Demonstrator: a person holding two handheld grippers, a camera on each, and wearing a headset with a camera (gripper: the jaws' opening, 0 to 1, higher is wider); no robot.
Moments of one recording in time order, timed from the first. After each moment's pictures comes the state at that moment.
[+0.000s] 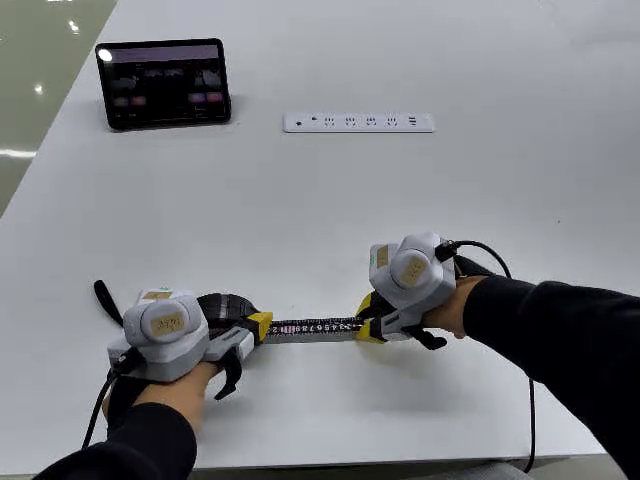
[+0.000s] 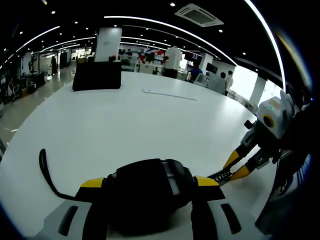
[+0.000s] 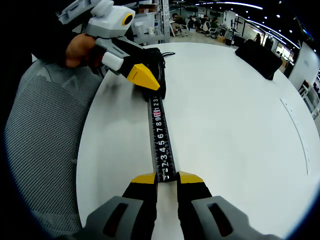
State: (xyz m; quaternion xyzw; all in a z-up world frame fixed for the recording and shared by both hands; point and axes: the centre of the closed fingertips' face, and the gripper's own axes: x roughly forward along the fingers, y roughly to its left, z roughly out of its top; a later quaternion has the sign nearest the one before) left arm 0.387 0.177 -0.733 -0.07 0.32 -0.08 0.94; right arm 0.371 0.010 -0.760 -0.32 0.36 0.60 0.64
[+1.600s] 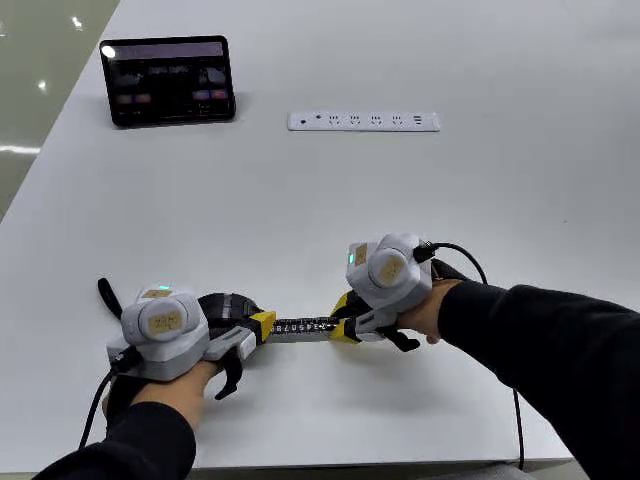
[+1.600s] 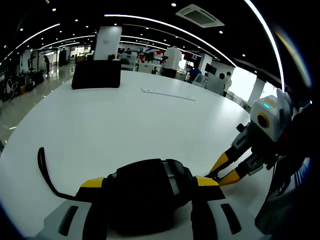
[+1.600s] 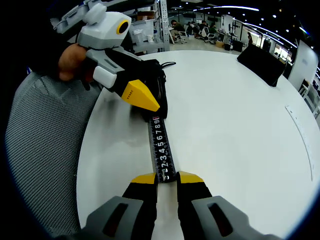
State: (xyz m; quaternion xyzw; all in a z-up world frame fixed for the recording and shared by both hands) left arm 0.385 0.178 -0.733 -0.08 0.32 -0.09 0.94; right arm 0.369 0.051 -0.761 -0.29 0.35 0.61 0.65
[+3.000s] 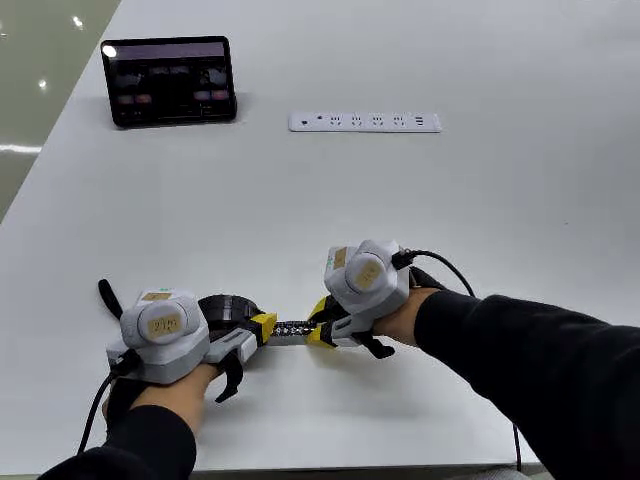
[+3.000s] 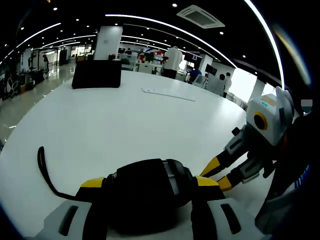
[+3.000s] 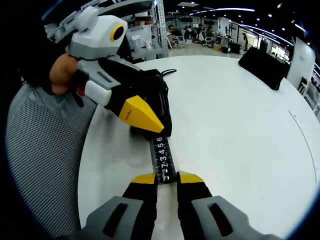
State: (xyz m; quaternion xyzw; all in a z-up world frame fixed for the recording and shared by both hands) left arm 0.385 0.177 -0.732 -0.09 0.32 -0.09 0.94; right arm 0.366 0.083 -0.759 -0.26 0.34 0.62 0.66
